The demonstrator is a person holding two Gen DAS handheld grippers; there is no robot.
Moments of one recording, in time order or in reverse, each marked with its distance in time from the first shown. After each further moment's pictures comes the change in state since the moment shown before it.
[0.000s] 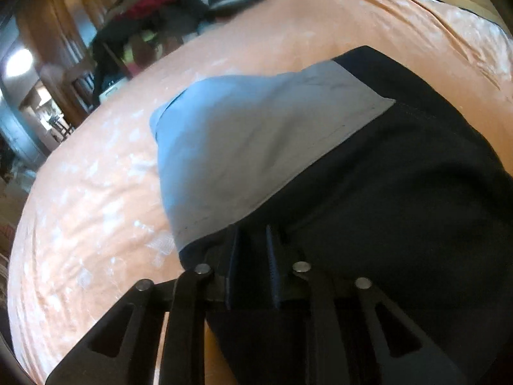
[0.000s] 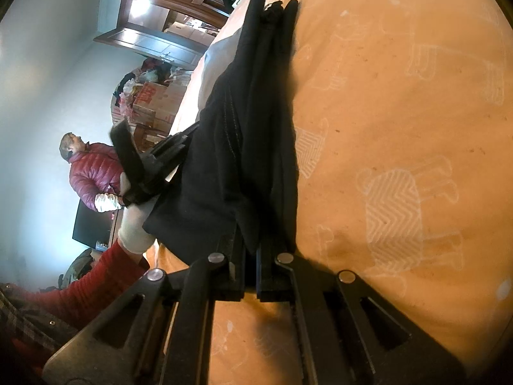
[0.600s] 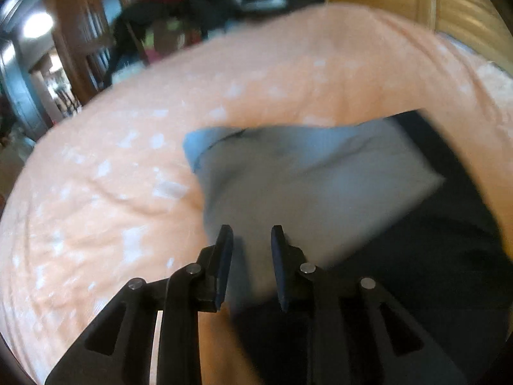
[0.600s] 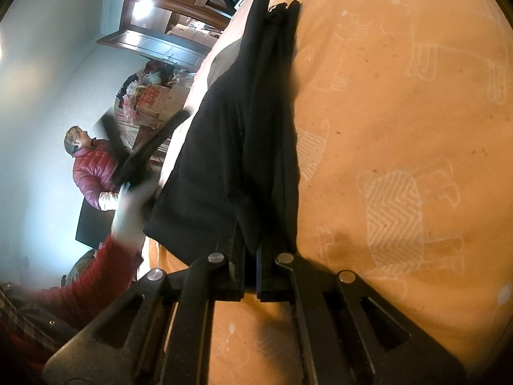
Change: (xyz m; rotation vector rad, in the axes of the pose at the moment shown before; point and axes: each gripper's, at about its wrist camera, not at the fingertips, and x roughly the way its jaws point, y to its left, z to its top) left arm -0.029 0.037 0.010 -0.130 -0.092 -0.019; right arm -0.003 -0.007 0.002 -0.001 -0.004 0.018
